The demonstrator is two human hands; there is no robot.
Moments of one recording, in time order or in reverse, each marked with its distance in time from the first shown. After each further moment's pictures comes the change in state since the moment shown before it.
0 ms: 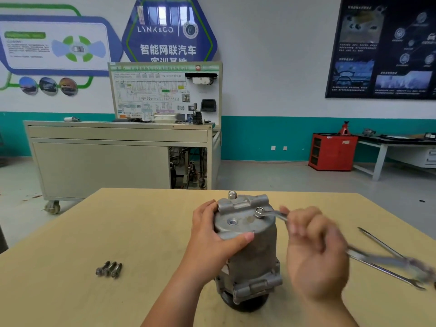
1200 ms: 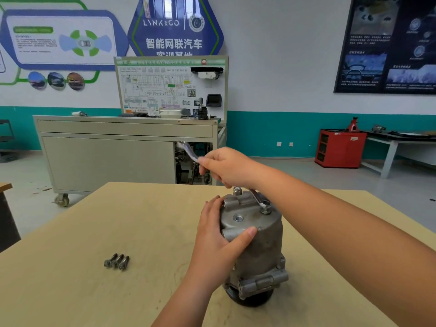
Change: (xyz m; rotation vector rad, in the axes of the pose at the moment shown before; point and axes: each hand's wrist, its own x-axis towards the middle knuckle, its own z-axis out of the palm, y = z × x) left_hand -0.015 0.014 0.004 0.106 0.061 -0.015; right_hand 0.123 0.056 0.082 -0.906 -0.849 0.586
